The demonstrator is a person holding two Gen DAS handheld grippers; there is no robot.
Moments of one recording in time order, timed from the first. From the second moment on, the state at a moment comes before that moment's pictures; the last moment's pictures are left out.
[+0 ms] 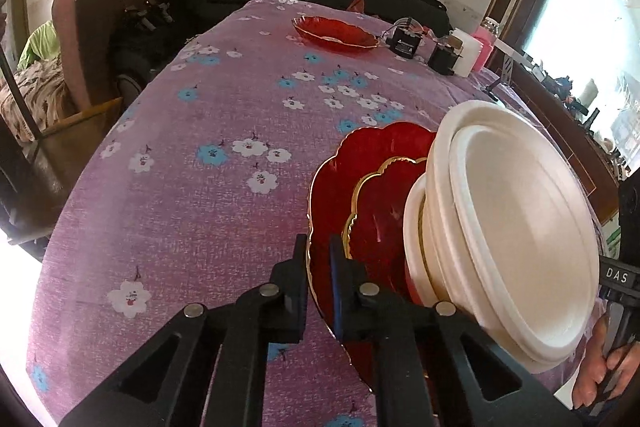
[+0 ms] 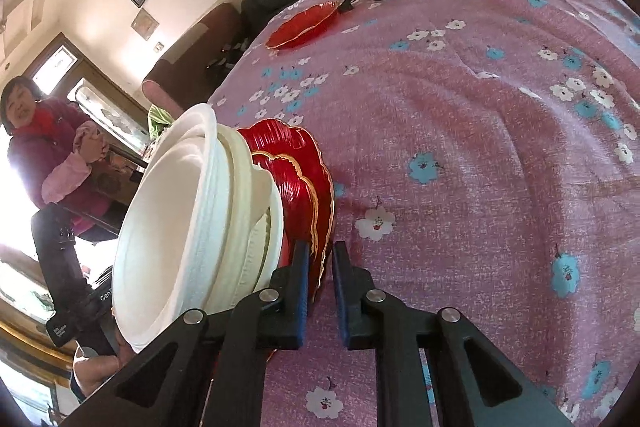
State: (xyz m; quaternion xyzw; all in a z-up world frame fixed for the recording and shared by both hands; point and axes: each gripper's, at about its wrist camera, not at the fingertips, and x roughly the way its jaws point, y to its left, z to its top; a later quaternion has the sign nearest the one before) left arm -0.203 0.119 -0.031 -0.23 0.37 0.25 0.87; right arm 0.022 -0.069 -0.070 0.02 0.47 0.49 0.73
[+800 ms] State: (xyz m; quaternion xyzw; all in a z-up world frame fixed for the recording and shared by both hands) left arm -0.098 0.044 -0.032 -0.19 0.39 0.18 0.88; right arm 0.079 -0.176 -0.065 0.09 0.46 0.40 0.79
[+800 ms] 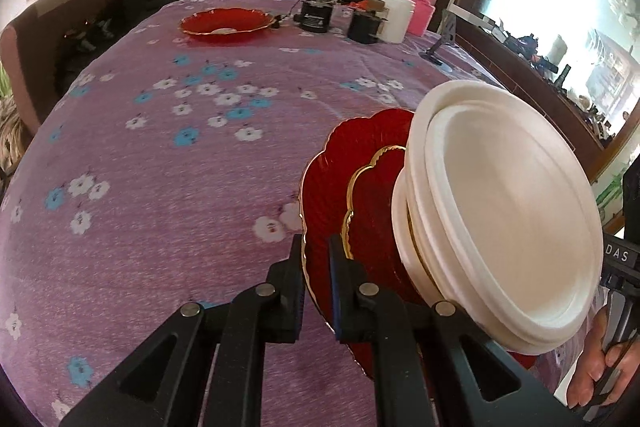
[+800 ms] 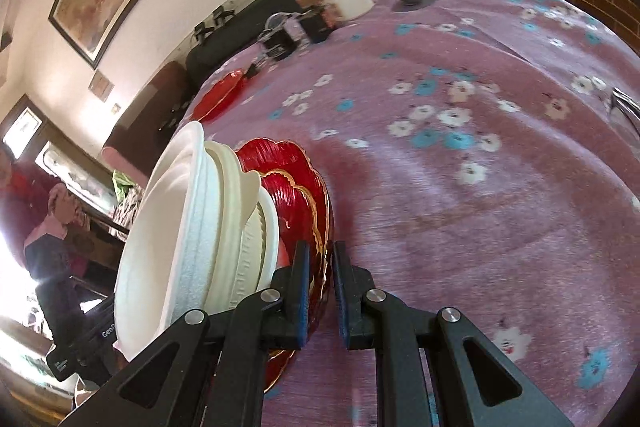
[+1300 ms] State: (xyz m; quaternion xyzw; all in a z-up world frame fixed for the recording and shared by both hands) left arm -0.093 0.033 -0.033 -0.17 0.38 0.20 0.89; right arm 0.080 -0.183 -0.070 0.10 0.45 0.40 0.79
